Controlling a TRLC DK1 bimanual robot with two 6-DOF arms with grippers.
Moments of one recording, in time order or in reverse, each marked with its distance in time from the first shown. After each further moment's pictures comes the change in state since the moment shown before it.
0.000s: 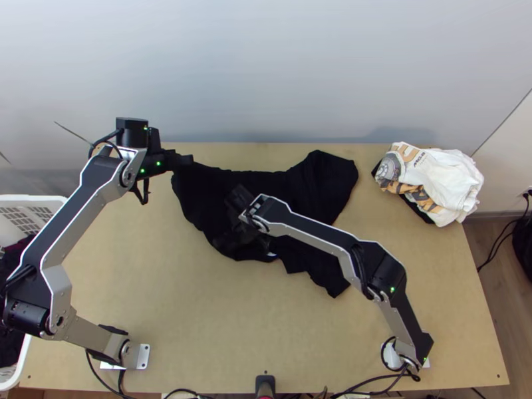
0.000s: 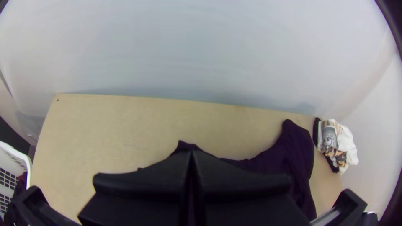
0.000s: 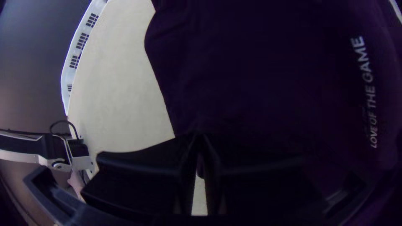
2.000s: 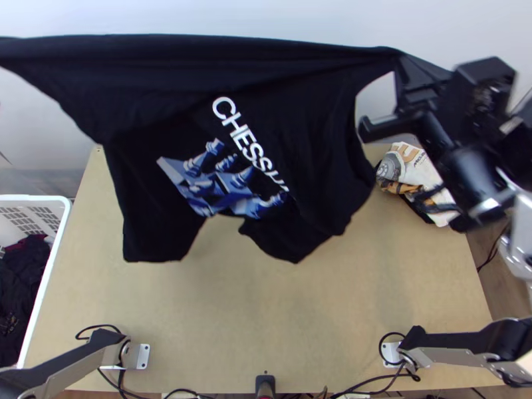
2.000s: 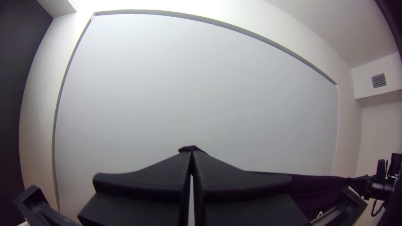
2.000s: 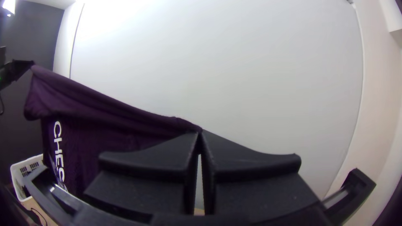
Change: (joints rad) left arm -0.025 -0.461 0.709 -0.108 -0.378 0.142; right arm -0.105 -0.787 0.428 -0.018 0.881 -0.625
